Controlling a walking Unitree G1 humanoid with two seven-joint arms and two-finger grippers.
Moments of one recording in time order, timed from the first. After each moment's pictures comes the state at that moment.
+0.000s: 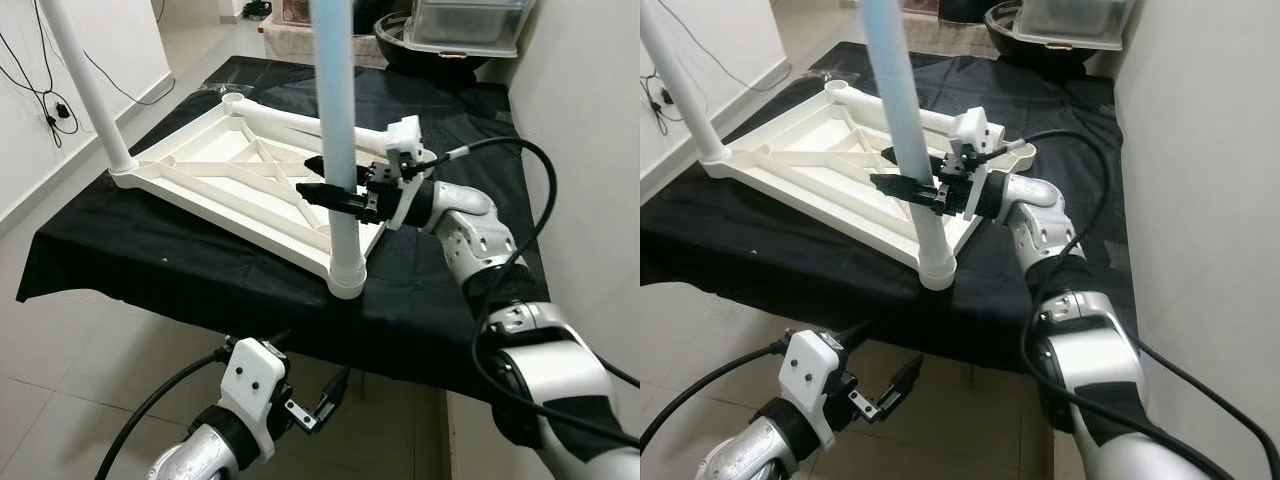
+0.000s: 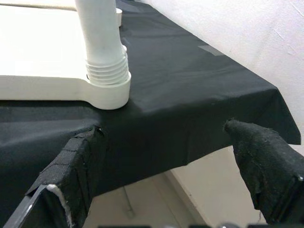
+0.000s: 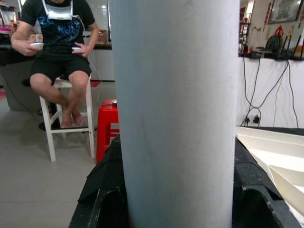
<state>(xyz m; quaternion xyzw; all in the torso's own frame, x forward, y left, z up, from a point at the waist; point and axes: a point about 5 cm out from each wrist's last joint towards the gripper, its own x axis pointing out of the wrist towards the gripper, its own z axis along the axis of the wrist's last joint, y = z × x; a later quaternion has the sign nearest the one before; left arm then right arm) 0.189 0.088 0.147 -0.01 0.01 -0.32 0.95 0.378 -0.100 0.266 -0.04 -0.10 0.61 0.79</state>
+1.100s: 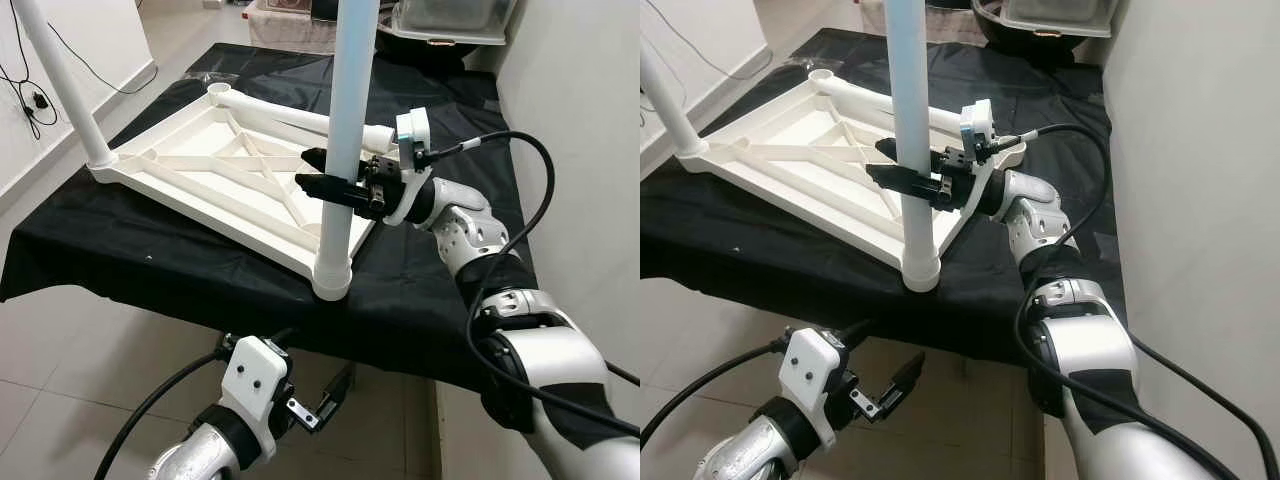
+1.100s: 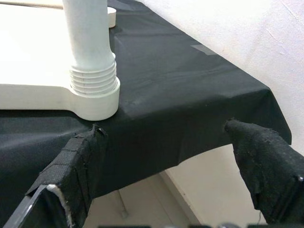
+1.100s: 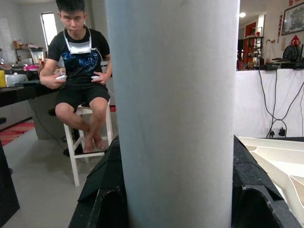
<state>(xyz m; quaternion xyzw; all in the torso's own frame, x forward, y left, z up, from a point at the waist) 0.187 0.086 0.153 -0.01 0.01 -0.32 0.95 0.378 -0.100 0.268 0.04 -0.12 0.65 0.75</state>
